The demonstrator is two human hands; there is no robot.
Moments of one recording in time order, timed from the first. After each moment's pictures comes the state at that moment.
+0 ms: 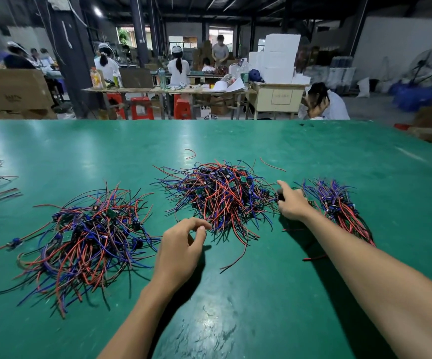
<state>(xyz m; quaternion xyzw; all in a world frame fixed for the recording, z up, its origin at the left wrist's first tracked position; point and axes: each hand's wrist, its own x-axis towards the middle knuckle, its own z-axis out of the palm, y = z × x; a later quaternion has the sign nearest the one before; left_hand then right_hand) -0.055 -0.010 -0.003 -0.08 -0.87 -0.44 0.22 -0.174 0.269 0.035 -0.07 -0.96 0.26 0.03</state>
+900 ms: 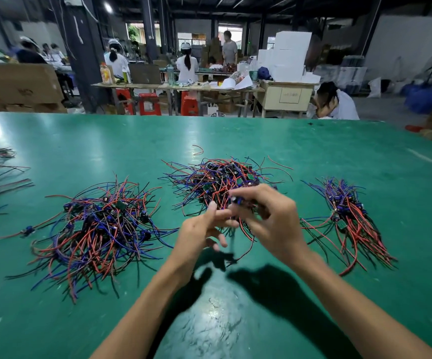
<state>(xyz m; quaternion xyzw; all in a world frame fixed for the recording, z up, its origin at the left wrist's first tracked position) -0.037 0.009 0.034 -0.06 -0.65 -0.76 -0.02 -0.058 0.180 0.053 0.30 -0.79 0.42 0.35</state>
